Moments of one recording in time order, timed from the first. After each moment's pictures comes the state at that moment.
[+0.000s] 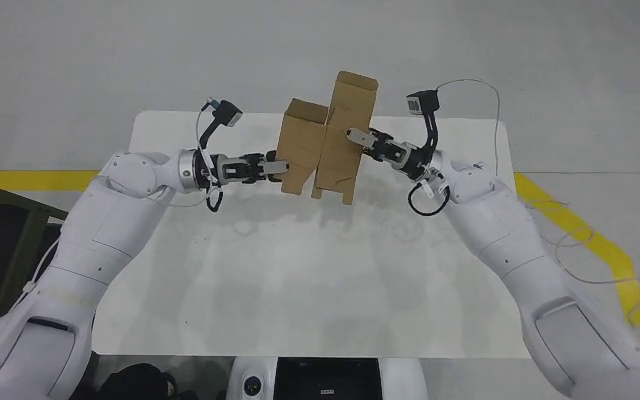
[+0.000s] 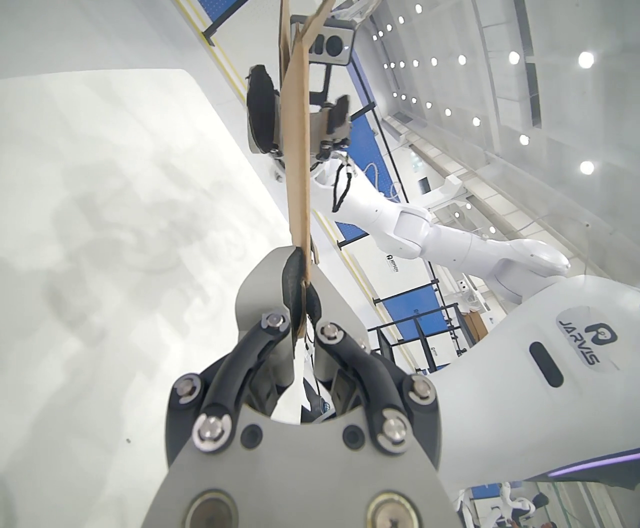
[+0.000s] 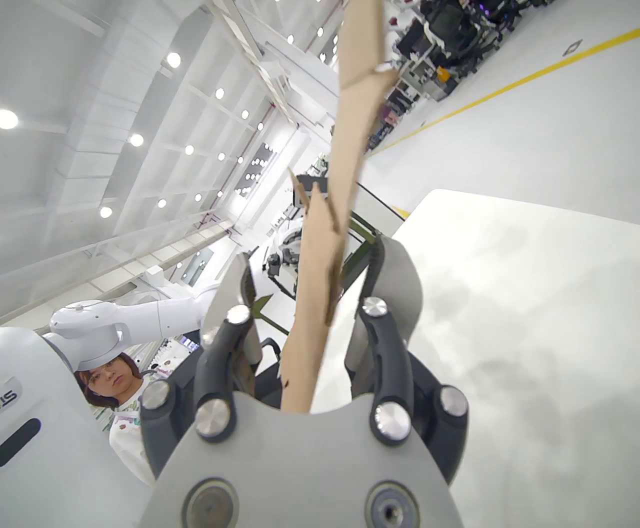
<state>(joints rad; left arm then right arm) 0.62 -0.94 -0.88 -1.15 -0.56 -0.64 -1.16 -0.53 -1.22 0.77 -0.88 0.53 -0.92 0.79</state>
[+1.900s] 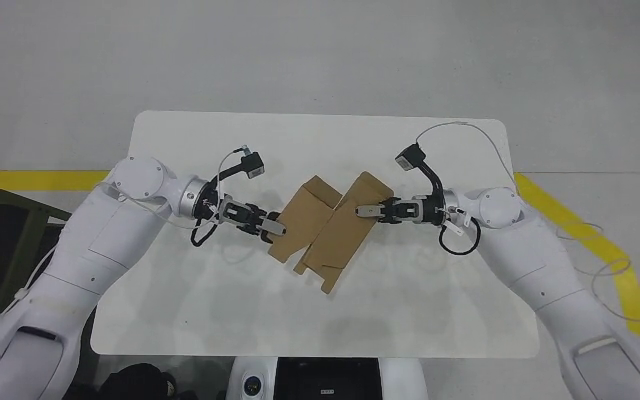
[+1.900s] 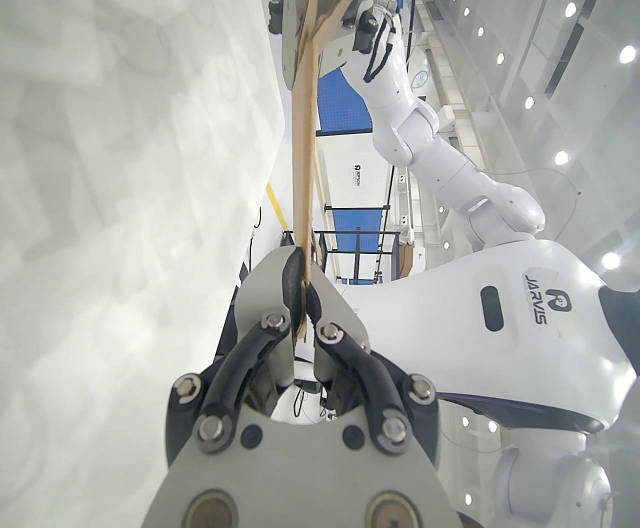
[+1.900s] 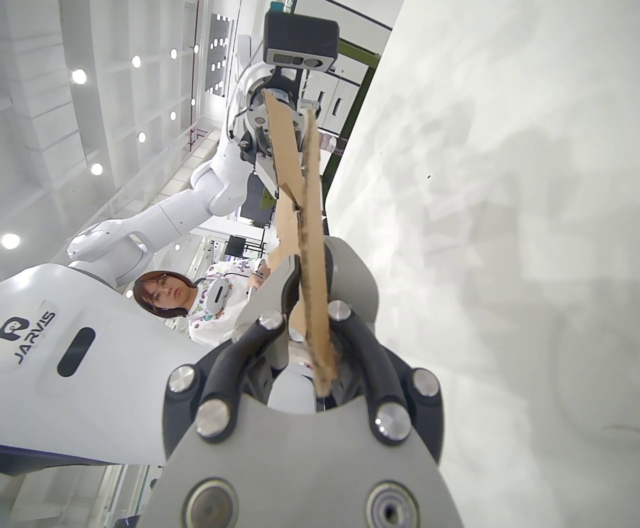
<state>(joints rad) 0.65 -0.88 -0.81 -1.26 -0.65 -0.31 -1.51 -0.71 -1.04 0.80 -1.14 0.62 -0.61 1.21</state>
